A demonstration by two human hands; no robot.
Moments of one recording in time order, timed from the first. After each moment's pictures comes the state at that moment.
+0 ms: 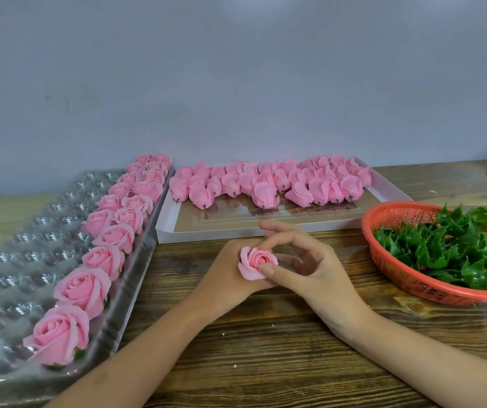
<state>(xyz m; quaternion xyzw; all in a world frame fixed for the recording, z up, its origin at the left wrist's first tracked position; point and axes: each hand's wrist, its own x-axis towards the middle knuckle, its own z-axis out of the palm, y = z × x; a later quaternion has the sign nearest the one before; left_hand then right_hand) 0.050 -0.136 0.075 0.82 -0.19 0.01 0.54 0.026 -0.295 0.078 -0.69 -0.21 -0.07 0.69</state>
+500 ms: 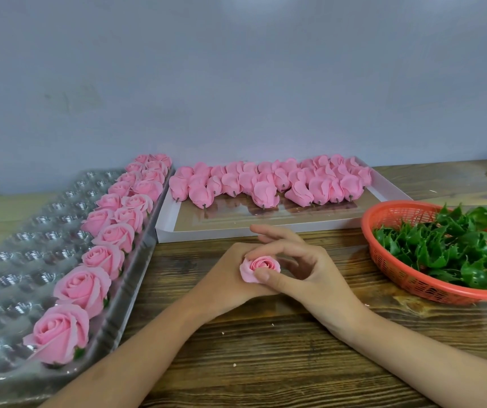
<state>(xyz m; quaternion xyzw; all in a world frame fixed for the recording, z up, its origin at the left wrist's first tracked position) 0.047 -0.141 0.098 0.81 -0.29 -0.06 0.51 0.024 -0.295 0.079 -0.69 -0.23 -0.02 0.68</state>
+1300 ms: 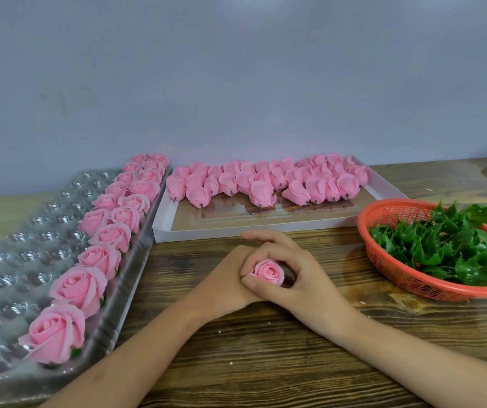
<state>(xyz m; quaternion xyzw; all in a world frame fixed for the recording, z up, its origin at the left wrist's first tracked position) 0.050 -0.145 0.091 0.83 -0.32 -0.06 0.45 0.020 -0.290 0.078 -0.77 -0.26 -0.05 0.58</state>
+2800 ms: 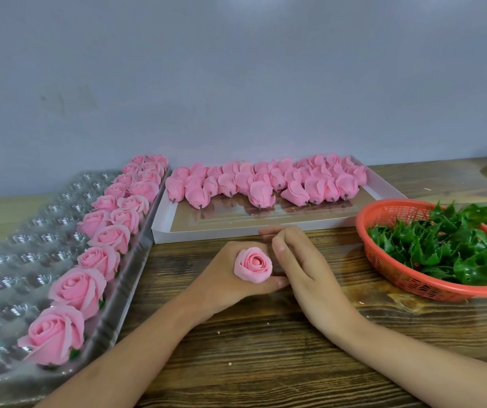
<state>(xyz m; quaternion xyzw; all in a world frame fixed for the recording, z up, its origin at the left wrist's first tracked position) 0.052 -0.139 0.089 0.78 -0.31 -0.06 0.55 0.021 -0.291 0.076 -0.78 -0.17 -0.13 0.58</state>
